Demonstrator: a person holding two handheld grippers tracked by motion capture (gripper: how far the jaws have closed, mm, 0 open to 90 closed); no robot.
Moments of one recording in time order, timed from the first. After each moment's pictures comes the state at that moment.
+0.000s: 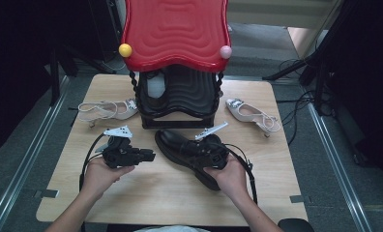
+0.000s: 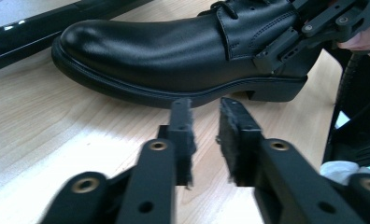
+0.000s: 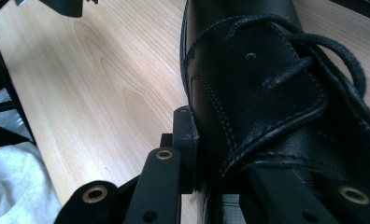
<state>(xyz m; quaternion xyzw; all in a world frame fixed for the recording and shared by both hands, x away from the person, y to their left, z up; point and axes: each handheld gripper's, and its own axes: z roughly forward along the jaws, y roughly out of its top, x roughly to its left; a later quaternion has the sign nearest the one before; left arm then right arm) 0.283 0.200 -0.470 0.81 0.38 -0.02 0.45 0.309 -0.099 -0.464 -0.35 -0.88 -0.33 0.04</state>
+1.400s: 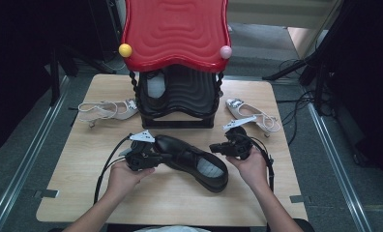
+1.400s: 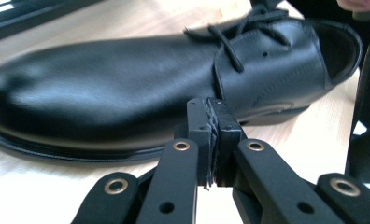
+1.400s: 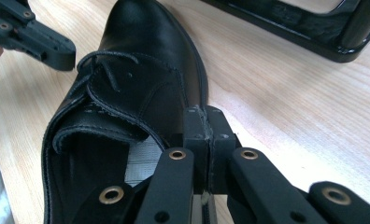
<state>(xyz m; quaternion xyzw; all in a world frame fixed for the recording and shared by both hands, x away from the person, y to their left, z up) 0.289 0.145 -0.496 0.82 0.38 -0.03 0.44 0.341 -0.166 -0.469 -0.37 -0.86 -0.36 0.01</state>
